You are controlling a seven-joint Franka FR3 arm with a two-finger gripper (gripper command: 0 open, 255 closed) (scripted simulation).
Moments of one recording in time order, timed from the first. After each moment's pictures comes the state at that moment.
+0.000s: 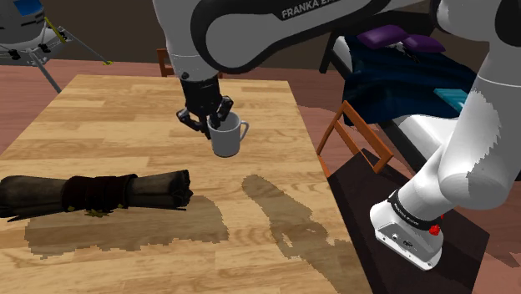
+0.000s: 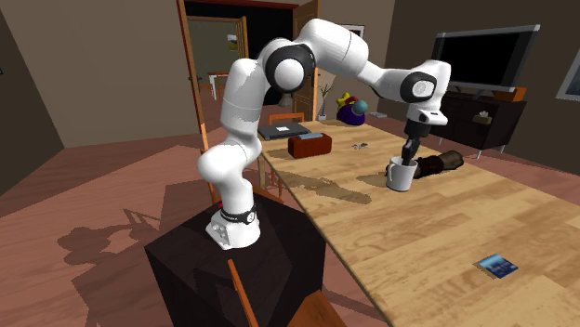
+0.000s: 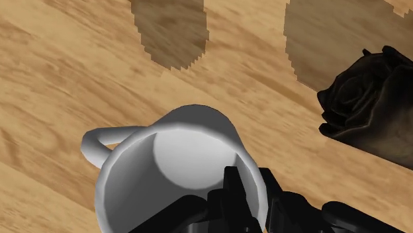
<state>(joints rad) 0.17 0.33 0.62 -1.68 -0.21 1.86 0.98</state>
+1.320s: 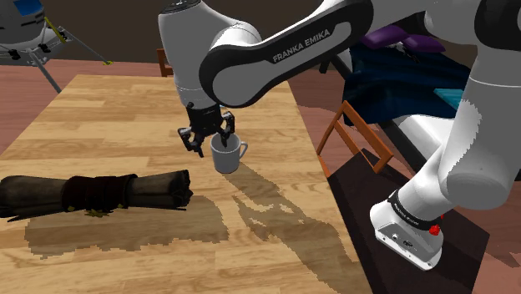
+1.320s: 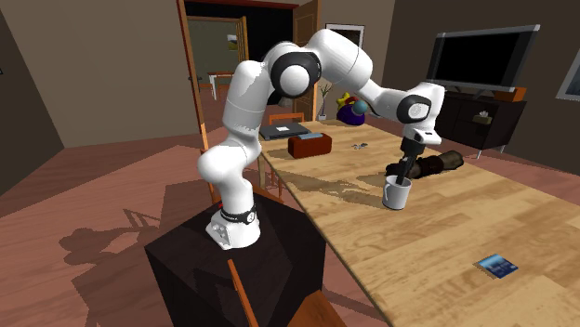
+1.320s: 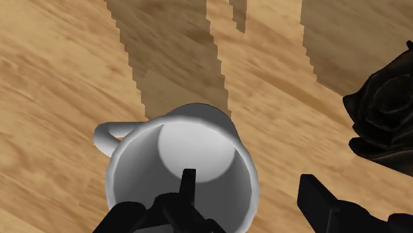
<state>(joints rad) 0.18 0.38 0.61 -1.78 -0.25 2.00 1.01</state>
